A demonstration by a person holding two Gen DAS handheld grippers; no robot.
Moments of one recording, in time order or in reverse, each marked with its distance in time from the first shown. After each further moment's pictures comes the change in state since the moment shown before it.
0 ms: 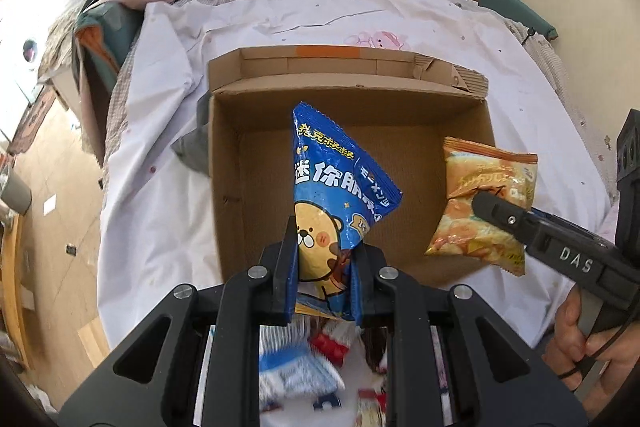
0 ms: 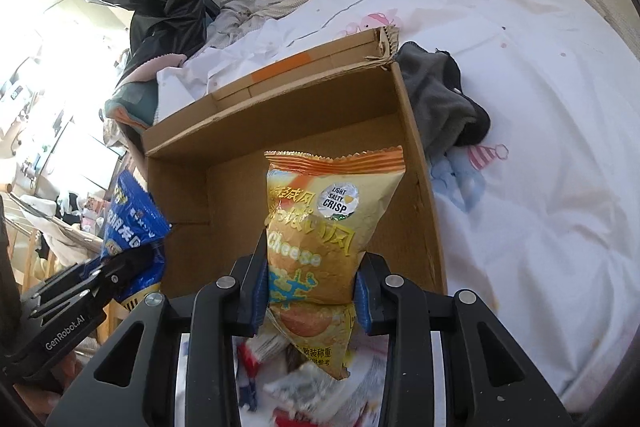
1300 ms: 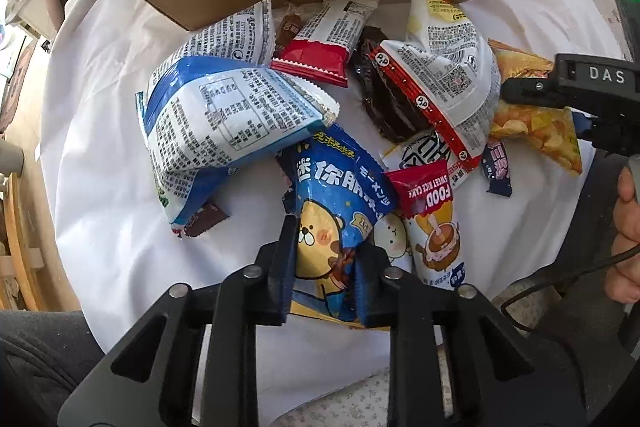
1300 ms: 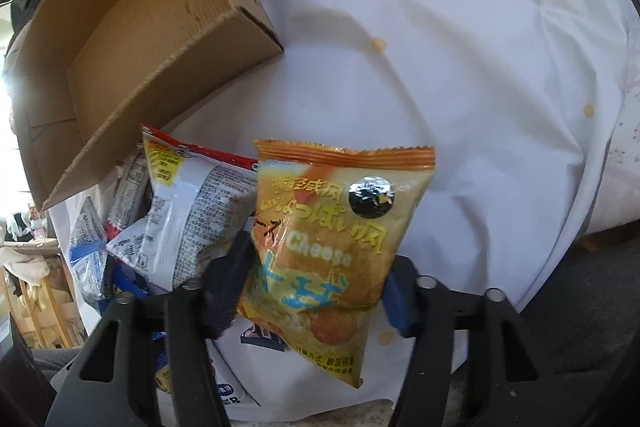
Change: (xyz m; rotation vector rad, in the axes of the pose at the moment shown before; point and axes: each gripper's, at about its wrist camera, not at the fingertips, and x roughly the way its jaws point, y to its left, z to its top) left arm 0.041 -0.044 -0.189 0.080 0.420 -0.008; right arm 0.013 -0.073 -0.127 0.273 0.328 -0.256
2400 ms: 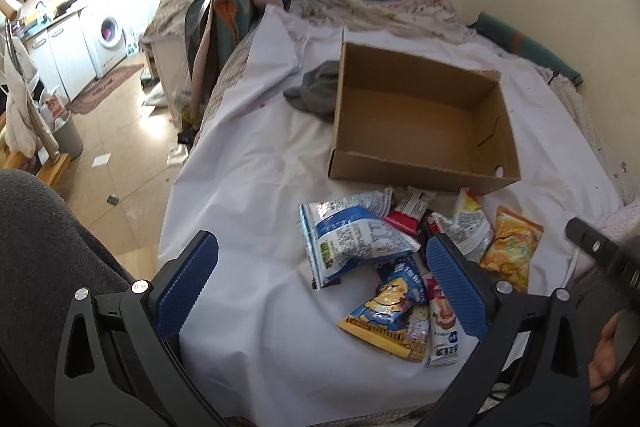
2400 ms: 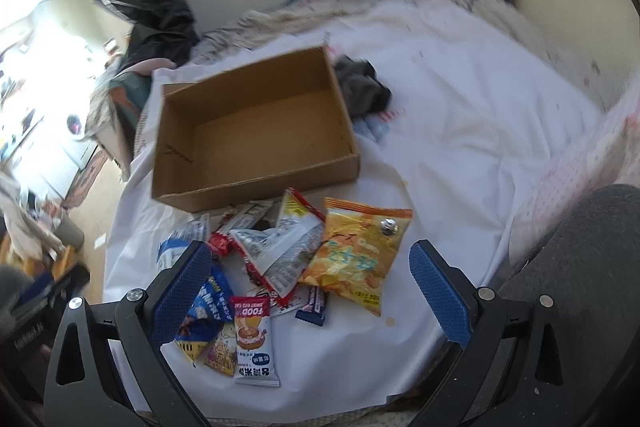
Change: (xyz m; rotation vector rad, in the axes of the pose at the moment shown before) left arm -0.131 0.071 -0.058 -0.302 -0.605 0.118; right arm -0.127 0.032 -0.089 -0.240 -0.544 0.071
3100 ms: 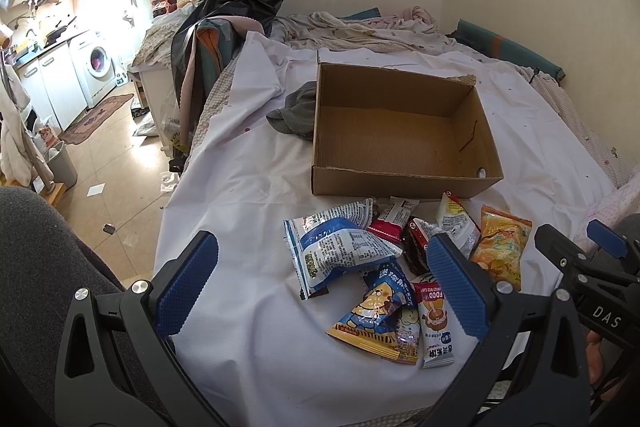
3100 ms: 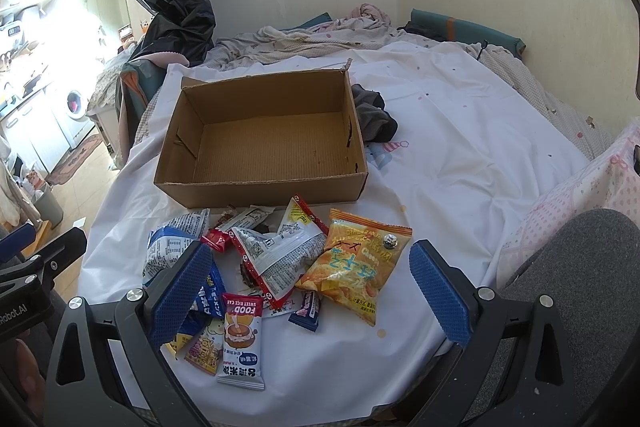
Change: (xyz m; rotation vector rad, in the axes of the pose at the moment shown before) left arm -0.017 -0.020 -0.010 0.068 -0.110 -0.033; right arm -0.015 0.031 -0.028 -0.184 -0.133 -0.058
